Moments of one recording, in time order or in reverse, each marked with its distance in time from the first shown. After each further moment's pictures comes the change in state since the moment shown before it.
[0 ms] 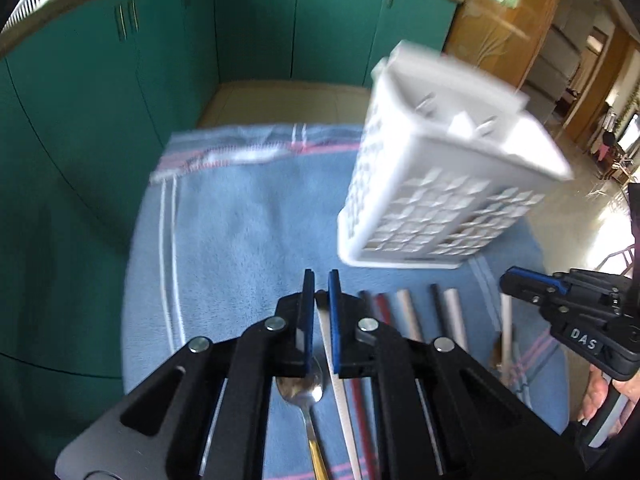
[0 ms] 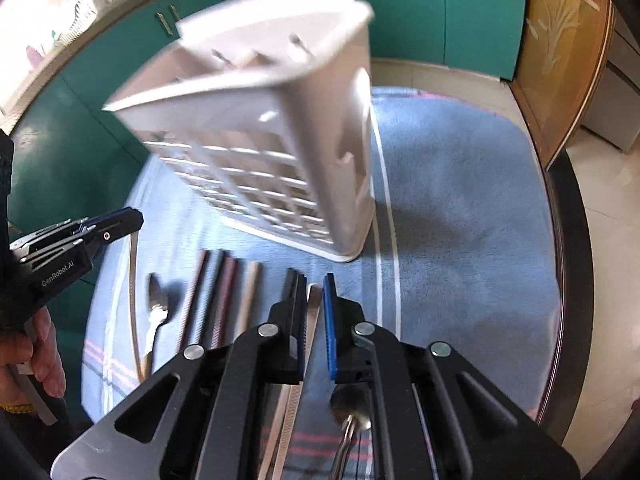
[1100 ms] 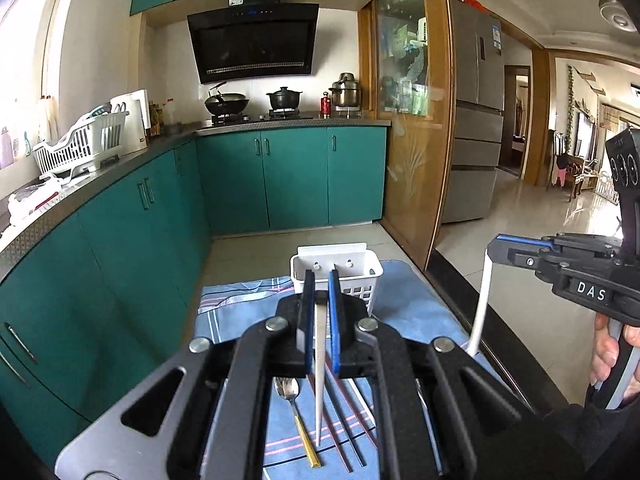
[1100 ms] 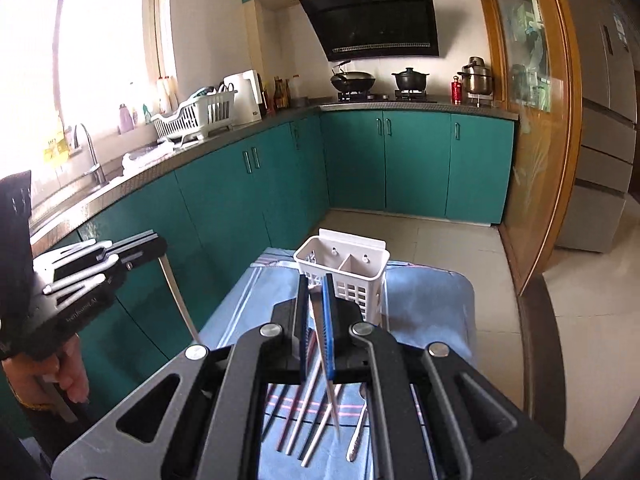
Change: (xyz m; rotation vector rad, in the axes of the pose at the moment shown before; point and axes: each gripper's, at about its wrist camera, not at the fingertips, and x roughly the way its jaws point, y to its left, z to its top) left arm -0.261 -0.061 -0.054 0.190 -0.499 -0.028; right arm -0.257 0.068 -0.070 -0.151 -0.504 0.002
